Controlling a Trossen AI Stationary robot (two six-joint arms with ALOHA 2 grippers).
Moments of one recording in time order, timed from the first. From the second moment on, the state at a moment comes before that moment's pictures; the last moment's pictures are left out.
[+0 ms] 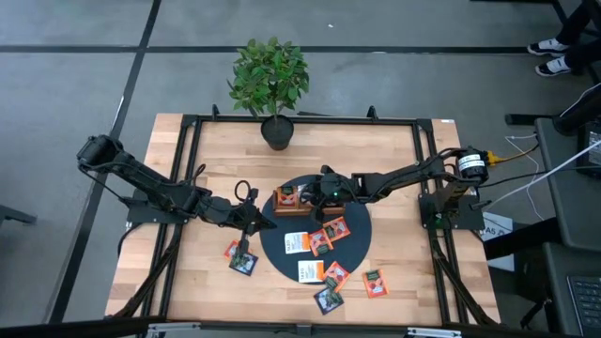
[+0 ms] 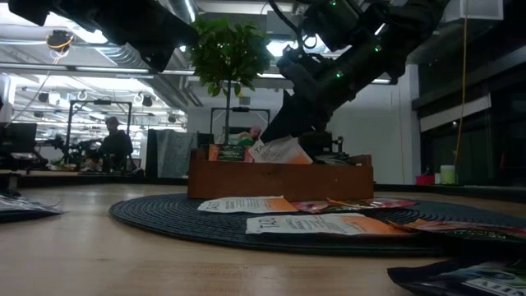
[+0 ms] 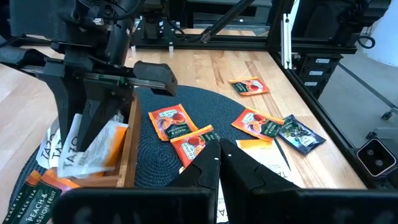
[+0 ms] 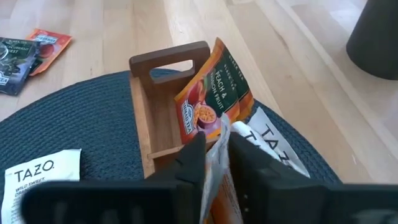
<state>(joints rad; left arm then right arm) -0.37 1.19 0.53 0.33 -0.27 -0.17 0.01 1.75 0.92 0.20 0.17 0.17</state>
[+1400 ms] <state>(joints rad) -0.39 1.19 0.53 0.32 -0.27 -0.17 0.06 1.68 0.79 0.53 0.26 0.05</state>
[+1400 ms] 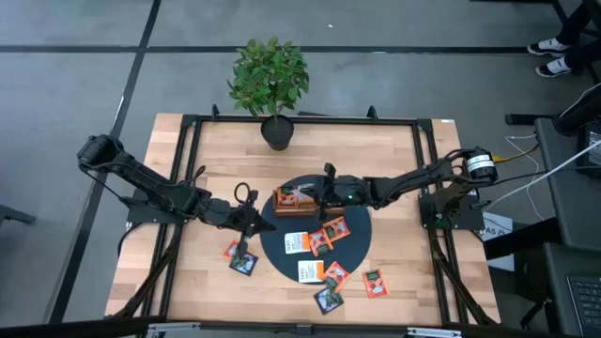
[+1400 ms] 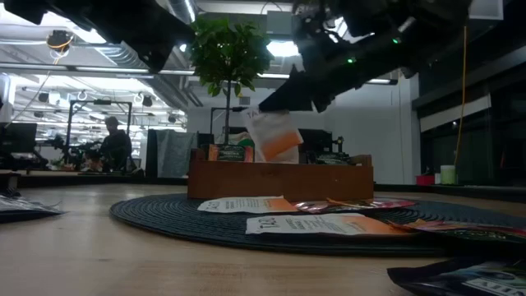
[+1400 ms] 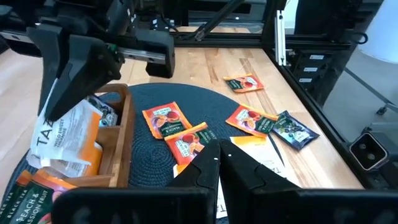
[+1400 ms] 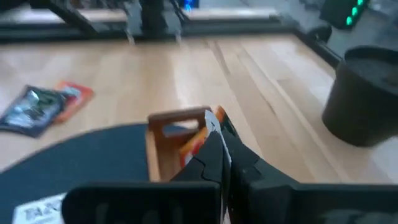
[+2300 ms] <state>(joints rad) -0.39 1.19 0.53 0.34 -0.27 -0.17 0.08 1.77 0.60 0.99 0.28 0.05</state>
